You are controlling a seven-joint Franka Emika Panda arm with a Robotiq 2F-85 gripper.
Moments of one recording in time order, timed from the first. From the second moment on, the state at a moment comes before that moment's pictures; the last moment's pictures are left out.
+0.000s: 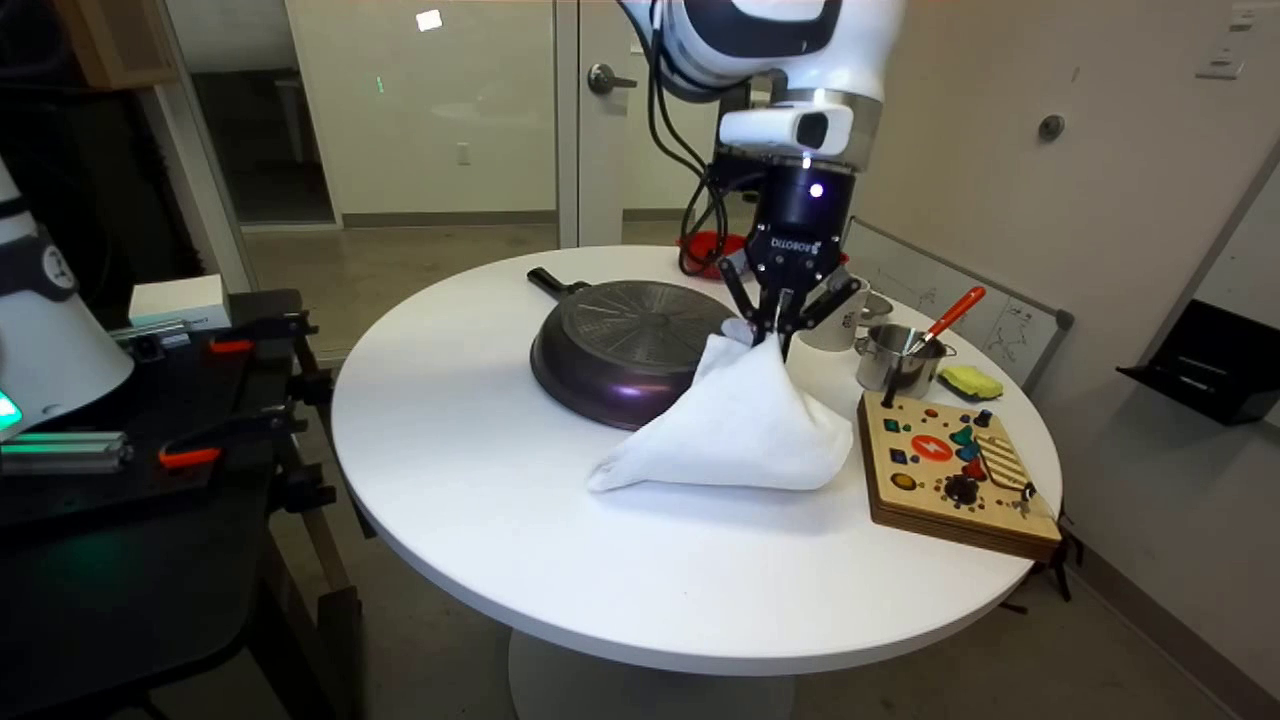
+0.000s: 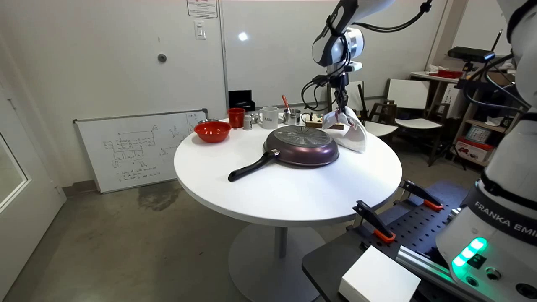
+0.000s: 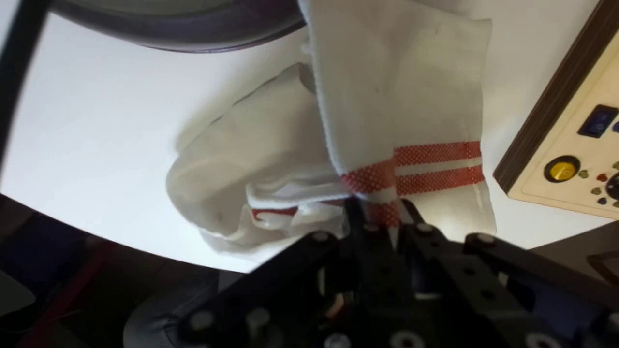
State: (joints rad) arm -0.11 0.71 -0.30 -1.57 -0.09 2.17 1.79
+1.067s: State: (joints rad) arm -0.07 0.44 -0.08 -1.74 0.04 2.13 1.41
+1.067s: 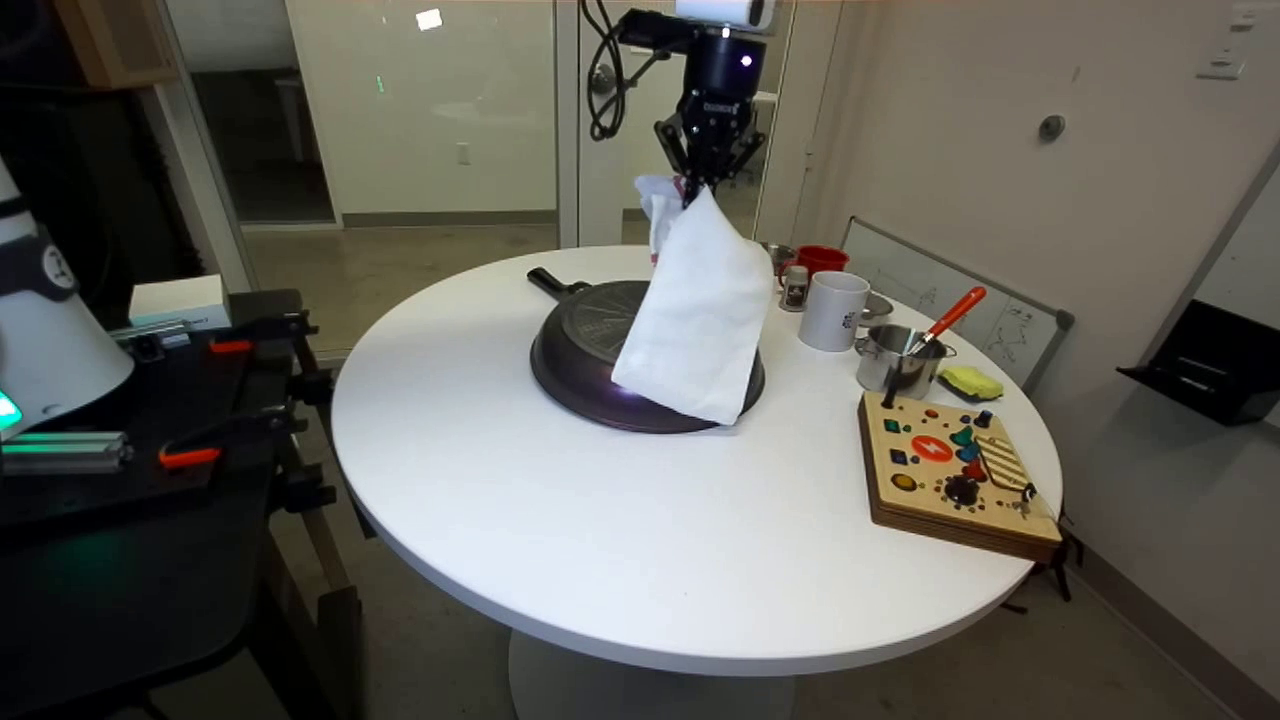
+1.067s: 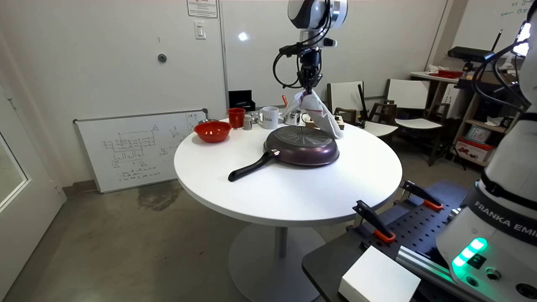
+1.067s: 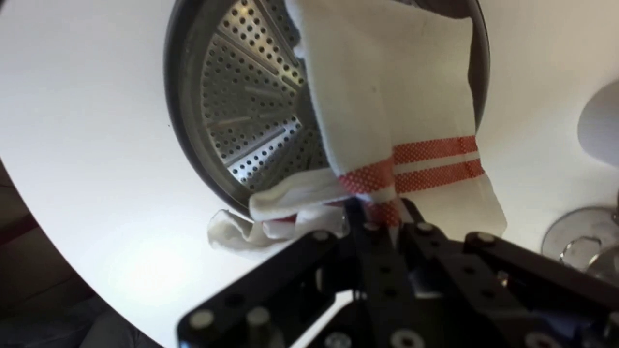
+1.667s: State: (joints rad) arm -0.02 0.35 -0.05 -1.86 0.05 2.07 1.26
